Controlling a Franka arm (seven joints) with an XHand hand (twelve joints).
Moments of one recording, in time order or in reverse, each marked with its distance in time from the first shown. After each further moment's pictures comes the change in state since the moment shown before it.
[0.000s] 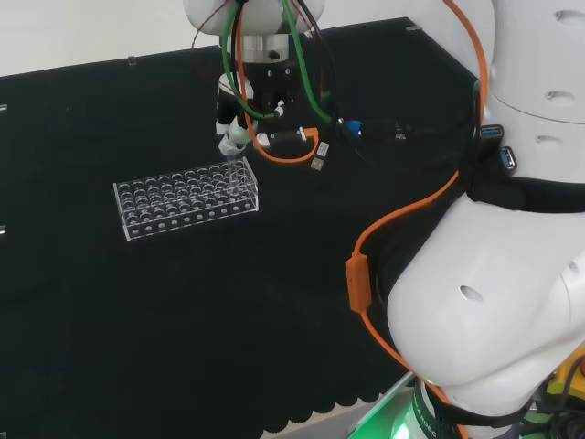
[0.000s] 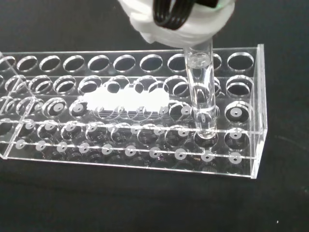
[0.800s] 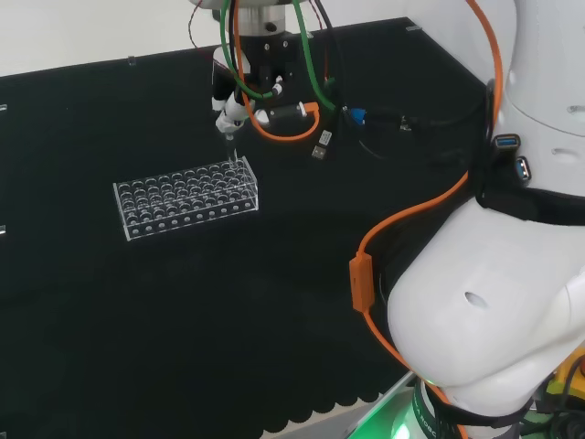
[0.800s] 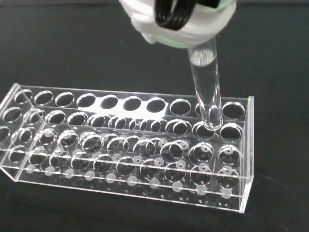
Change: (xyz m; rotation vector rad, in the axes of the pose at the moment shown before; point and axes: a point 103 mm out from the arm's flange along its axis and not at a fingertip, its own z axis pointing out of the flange) arm 0.007 -0.008 -0.044 -0.042 -0.048 -0.023
